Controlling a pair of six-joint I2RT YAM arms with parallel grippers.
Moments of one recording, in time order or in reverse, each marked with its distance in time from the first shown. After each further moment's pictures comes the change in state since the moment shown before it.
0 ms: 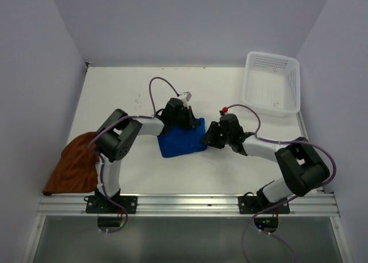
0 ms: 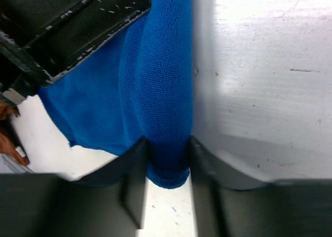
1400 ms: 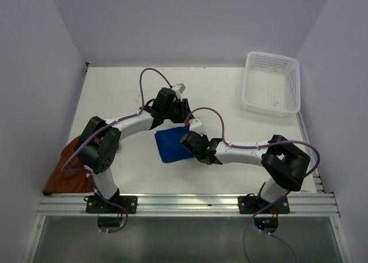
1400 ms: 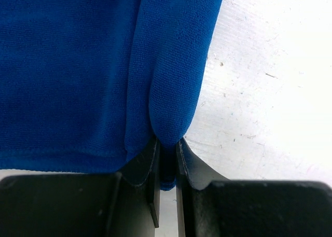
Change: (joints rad) left arm 0.047 -0.231 0.040 -0.338 0.032 0.050; right arm 0.486 0.131 0.250 -0.377 0.771 -0.343
